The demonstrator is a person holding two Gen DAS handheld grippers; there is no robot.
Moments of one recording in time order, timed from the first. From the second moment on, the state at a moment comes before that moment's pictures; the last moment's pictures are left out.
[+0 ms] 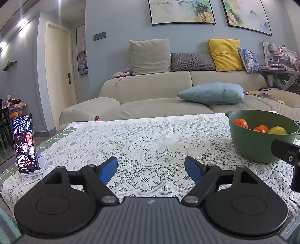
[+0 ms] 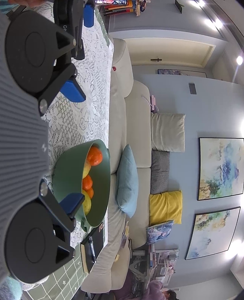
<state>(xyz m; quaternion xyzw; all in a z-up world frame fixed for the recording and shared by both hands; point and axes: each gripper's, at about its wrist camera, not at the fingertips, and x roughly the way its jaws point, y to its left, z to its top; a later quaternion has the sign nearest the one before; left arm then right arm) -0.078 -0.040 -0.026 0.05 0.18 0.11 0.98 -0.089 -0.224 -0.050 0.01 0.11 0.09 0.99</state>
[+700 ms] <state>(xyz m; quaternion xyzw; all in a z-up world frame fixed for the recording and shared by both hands) -0.076 -0.041 -0.027 0.05 0.19 0.11 0.98 -0.087 -0.226 -0.051 0.01 0.12 0.10 0.99</state>
